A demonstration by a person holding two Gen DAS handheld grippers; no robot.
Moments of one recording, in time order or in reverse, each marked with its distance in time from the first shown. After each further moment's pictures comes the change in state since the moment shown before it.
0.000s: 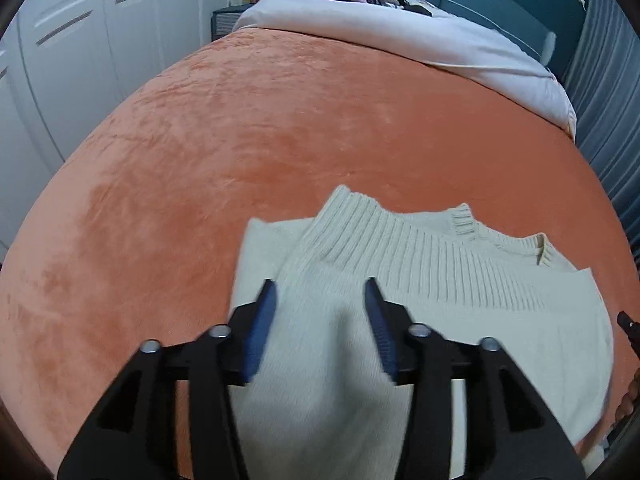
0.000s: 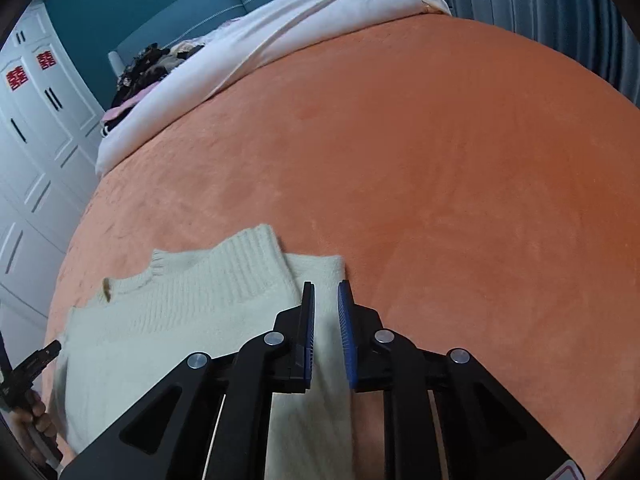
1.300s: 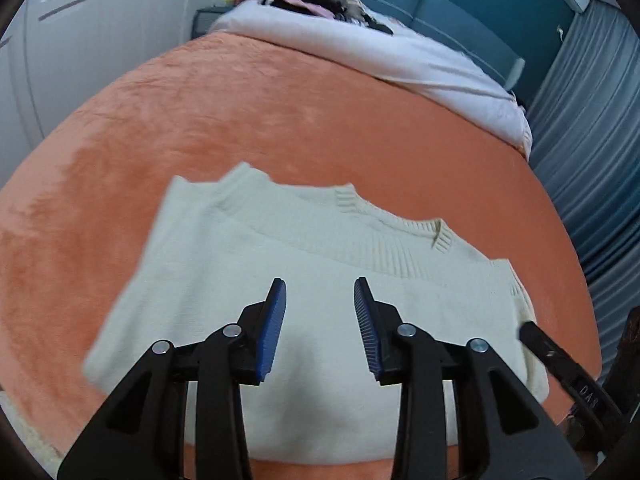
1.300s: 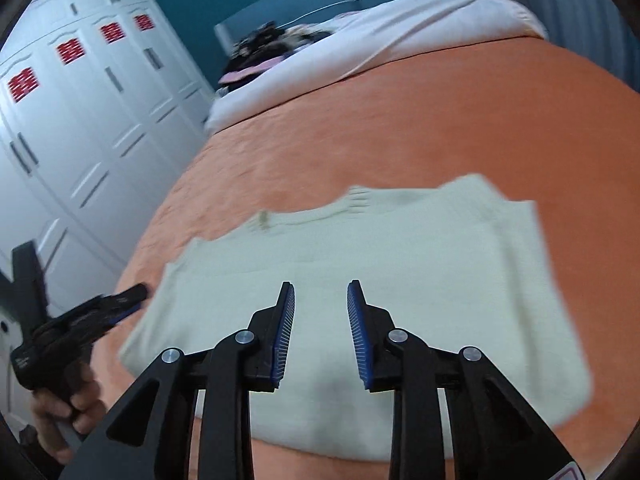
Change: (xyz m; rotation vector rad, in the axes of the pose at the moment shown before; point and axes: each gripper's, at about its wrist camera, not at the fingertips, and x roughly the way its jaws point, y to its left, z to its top) left arm -0.054 -0.076 -0.037 -0.043 0.008 -0.181; right arm -0.014 0.174 -0.052 -0.231 0.066 0.337
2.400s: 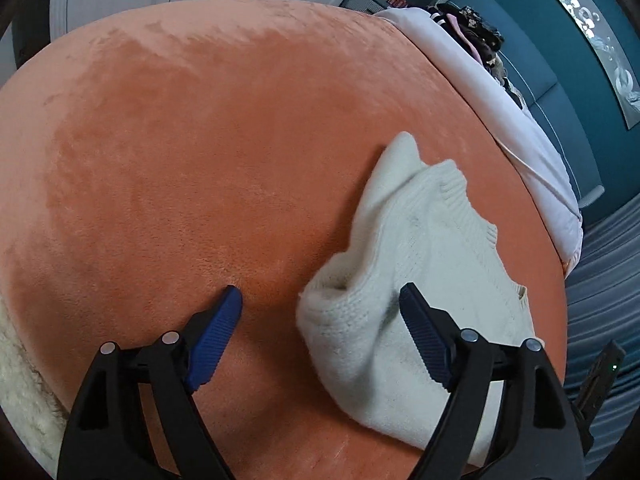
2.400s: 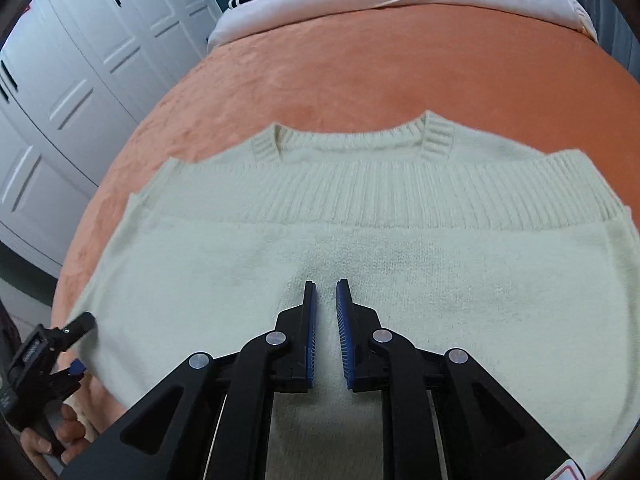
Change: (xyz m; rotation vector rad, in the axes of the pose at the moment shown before) left arm -0.021 0.164 -0.075 -0.521 -0.055 0.101; right arm 0.085 0.010 -0.010 -0.084 0.165 -0.134
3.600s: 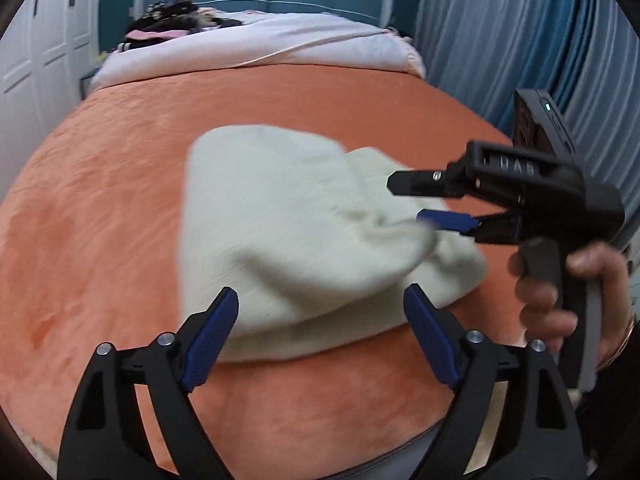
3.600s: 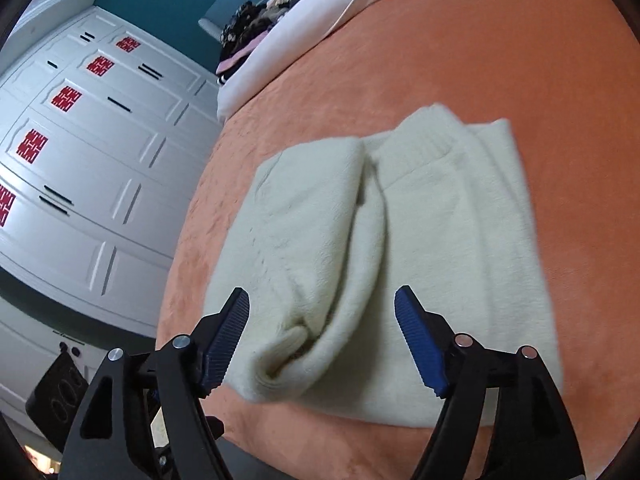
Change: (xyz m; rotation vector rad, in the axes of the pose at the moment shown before) left arm -0.035 -0.211 -0.184 0.925 0.045 -0.226; right arm -0.109 -0.130 -0.043 0.311 0.010 0.334
